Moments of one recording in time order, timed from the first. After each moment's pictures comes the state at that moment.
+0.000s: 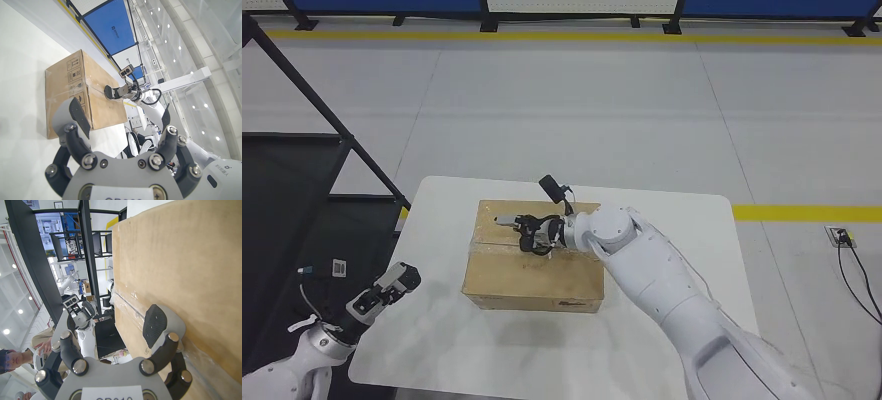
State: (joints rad) left arm 1.42 -1.04 -1.85 -1.59 -0.33 -0.45 -0.81; right arm -0.22 -1.69 0.75 -0.45 0.24 -0.11 0.85
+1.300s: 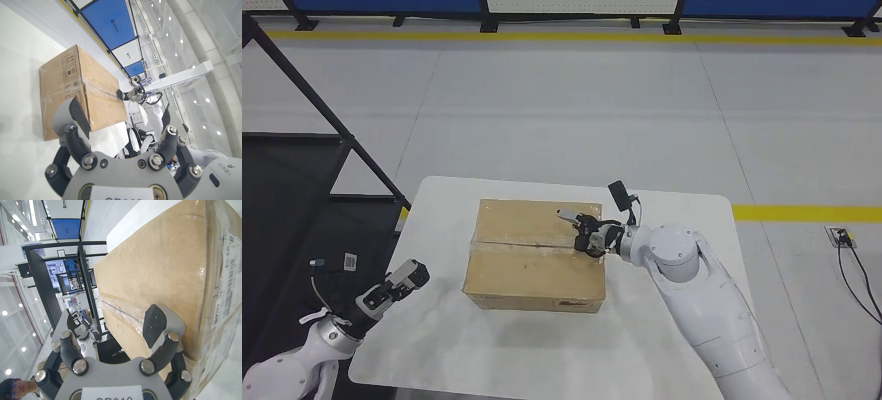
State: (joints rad) left arm 1.39 -1.02 -1.81 -1.60 -0.31 -0.44 -0.81; right arm -0.64 -1.44 1.15 -1.17 -0.06 0.30 0.79
